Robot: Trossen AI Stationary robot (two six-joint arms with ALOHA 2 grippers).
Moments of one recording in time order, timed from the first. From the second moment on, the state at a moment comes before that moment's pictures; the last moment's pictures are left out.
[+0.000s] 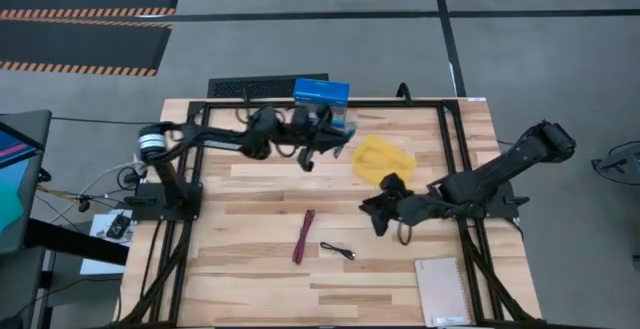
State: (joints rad) left arm 0.29 1.80 1.07 1.18 0.53 -0.38; right arm 0.44 1.19 0.83 -0.27 0.55 1.01
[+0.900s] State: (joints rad) left arm 0.31 2.01 1.25 1.31 0.58 -0.45; right arm 0.51 0.60 0.69 -0.33 1.04 0.27
